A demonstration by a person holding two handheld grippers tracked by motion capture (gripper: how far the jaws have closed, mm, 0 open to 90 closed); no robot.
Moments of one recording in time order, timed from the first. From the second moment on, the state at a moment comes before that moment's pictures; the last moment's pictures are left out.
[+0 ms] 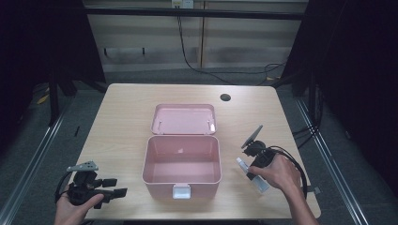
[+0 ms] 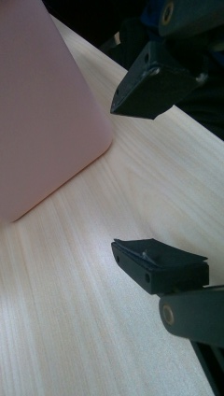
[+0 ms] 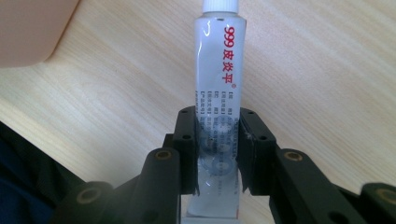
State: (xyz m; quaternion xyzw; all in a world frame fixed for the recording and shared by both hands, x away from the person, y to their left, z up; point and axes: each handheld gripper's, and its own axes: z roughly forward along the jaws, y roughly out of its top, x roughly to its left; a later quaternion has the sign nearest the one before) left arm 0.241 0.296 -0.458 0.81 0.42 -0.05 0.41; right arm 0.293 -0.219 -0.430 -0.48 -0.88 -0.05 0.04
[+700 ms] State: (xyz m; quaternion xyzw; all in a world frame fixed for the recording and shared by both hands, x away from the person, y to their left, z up) left arm 0.241 0.295 -0.458 0.81 0.42 -0.05 0.41; right arm 0.280 -0.212 -0.387 -0.38 -0.92 -0.06 0.05
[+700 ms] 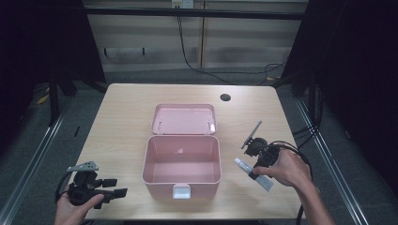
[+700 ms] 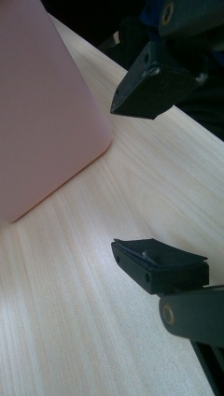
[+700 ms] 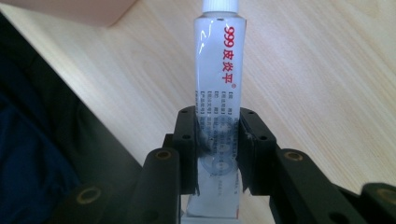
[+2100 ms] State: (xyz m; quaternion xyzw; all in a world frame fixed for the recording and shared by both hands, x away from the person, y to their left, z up) left arm 0.241 0.295 -0.458 0.81 0.42 -0.05 0.41; right arm 0.272 -0.179 -0.309 -0.23 -0.97 -0.08 0.04
